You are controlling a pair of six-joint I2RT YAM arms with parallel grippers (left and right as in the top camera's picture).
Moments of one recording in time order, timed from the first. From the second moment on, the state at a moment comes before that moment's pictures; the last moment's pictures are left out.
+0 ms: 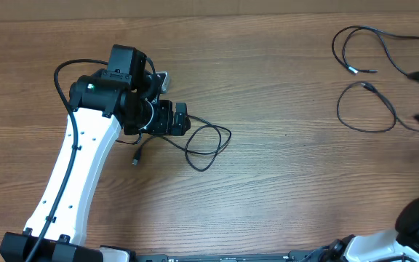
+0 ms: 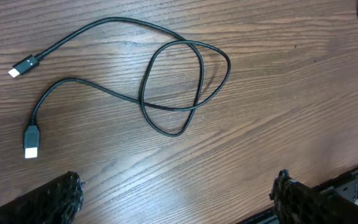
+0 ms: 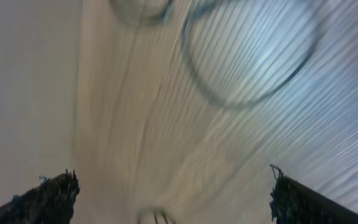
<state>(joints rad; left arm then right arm) -0.21 1.54 1.49 -1.24 0.33 -0.16 -0.64 1.74 1.67 -1.23 -0.57 0.48</state>
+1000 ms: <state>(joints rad) -0.21 1.29 1.50 -1.40 -0.08 -0.55 0.39 1.82 1.63 -1.23 -0.34 0.43</state>
